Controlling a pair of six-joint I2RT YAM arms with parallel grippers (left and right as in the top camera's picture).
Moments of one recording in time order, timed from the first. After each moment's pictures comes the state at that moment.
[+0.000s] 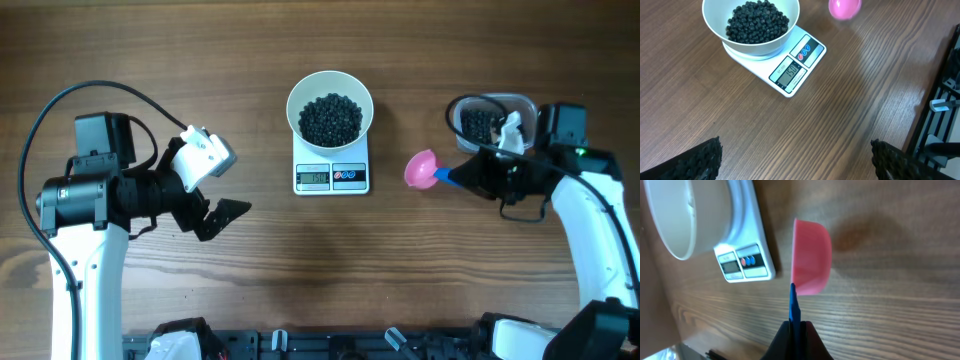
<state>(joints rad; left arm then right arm) 0.14 1.18 1.17 -1.22 0.70 0.95 -0.18 1.41 0.95 -0.89 -0.62 0.18</state>
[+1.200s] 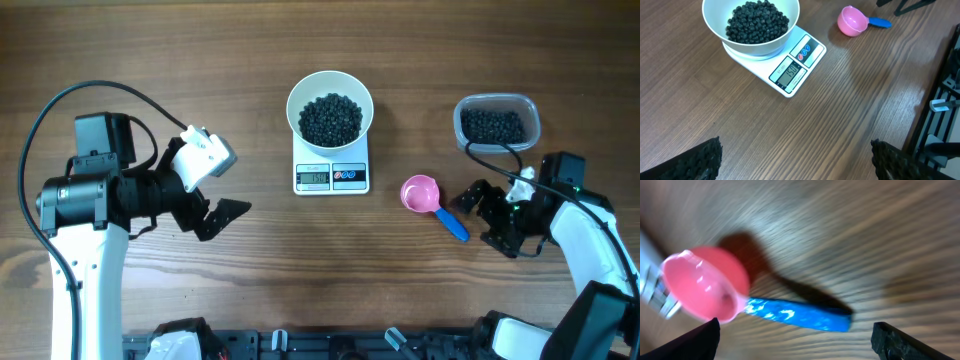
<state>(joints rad) 0.14 1.18 1.17 -1.22 0.70 0.95 -0.34 1.41 0.69 -0.78 -0.46 0.34</state>
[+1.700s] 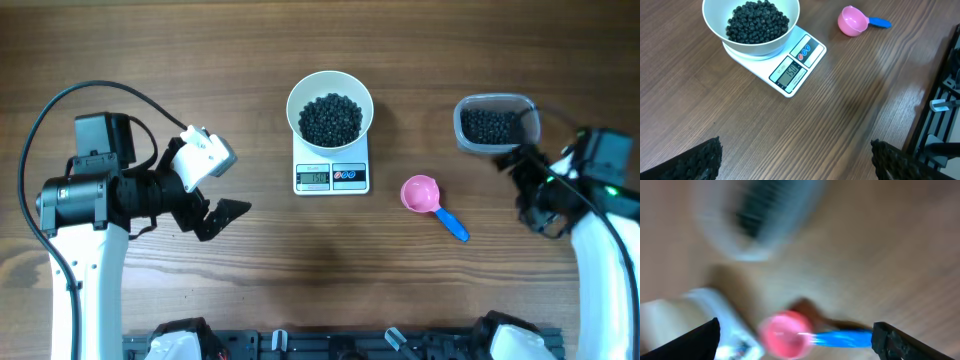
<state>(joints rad) 0.14 1.18 1.17 -1.22 0.70 0.95 -0.34 1.19 0.91 -0.82 -0.31 0.69</state>
